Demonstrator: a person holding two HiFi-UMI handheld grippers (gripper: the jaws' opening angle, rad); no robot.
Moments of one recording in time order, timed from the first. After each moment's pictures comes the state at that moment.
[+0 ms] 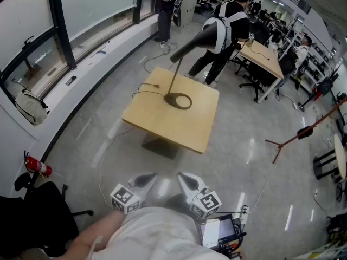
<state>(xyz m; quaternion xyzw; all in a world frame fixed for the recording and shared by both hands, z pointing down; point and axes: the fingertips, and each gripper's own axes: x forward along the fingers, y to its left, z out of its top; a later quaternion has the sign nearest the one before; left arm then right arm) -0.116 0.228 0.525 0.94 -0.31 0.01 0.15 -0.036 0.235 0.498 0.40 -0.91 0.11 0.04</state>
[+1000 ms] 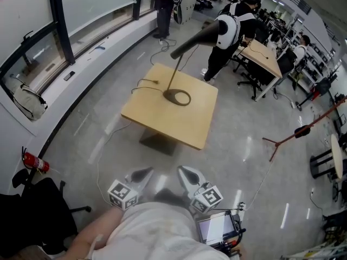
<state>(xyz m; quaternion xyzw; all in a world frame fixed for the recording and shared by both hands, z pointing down) -0.134 0.222 0.526 0.93 -0.33 0.00 0.16 -0.039 0.229 0.479 0.39 -0.91 0.12 -0.01</state>
